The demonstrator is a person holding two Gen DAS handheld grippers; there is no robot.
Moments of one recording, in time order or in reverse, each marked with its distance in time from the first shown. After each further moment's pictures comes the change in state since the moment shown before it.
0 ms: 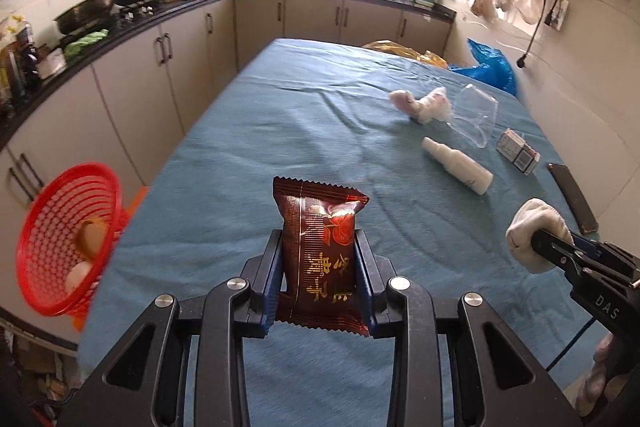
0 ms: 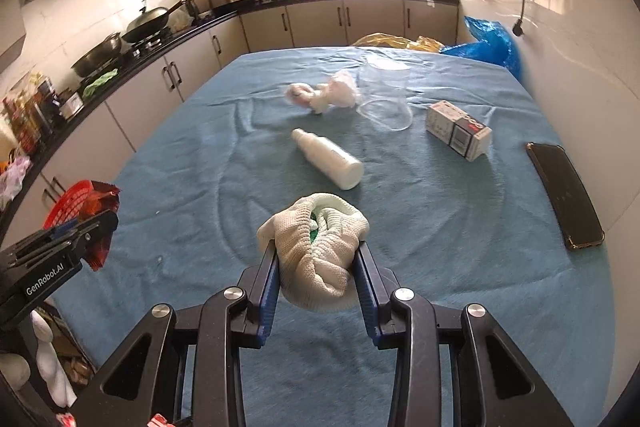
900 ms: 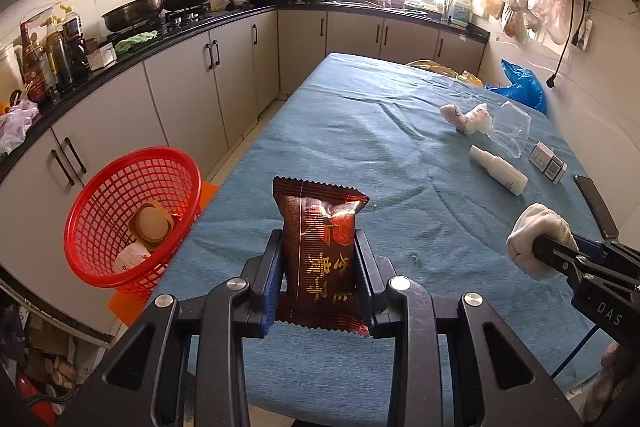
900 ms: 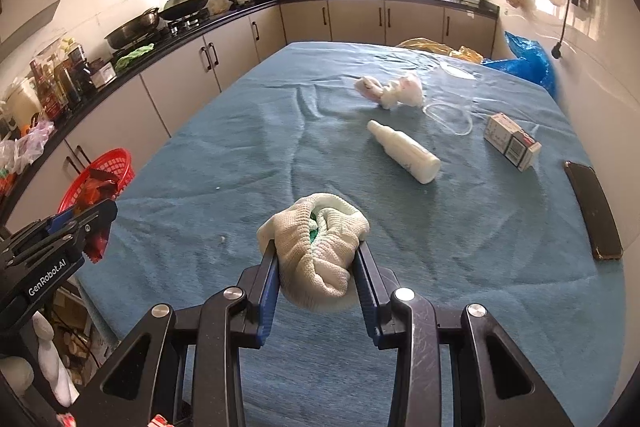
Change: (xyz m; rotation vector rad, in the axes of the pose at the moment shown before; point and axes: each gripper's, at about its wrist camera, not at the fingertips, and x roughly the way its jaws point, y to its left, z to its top) left arm -0.036 0.047 -0.027 -0.060 -0.061 0.109; right arm 0.000 0.063 -0.010 -0.104 0.016 0.063
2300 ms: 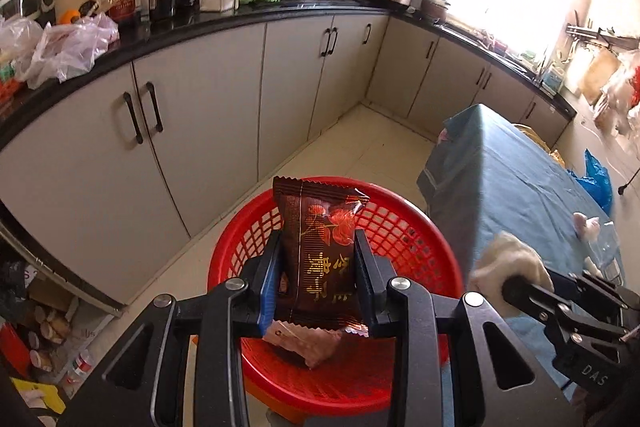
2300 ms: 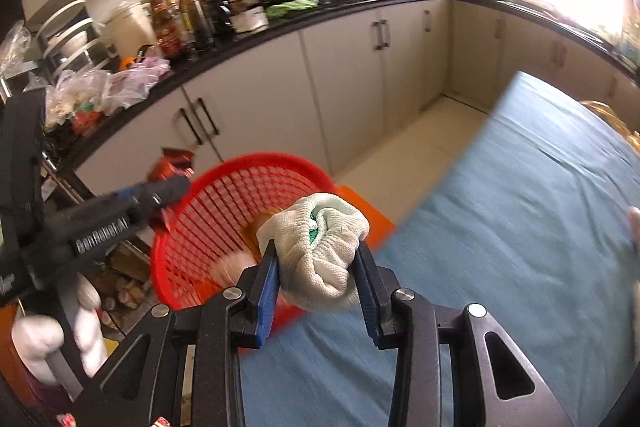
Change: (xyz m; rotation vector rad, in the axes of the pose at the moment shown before) left arm 0.042 0.253 0.042 -0.318 0.022 0.113; right arm 0.120 0.262 0.081 -0.319 0.068 0.406
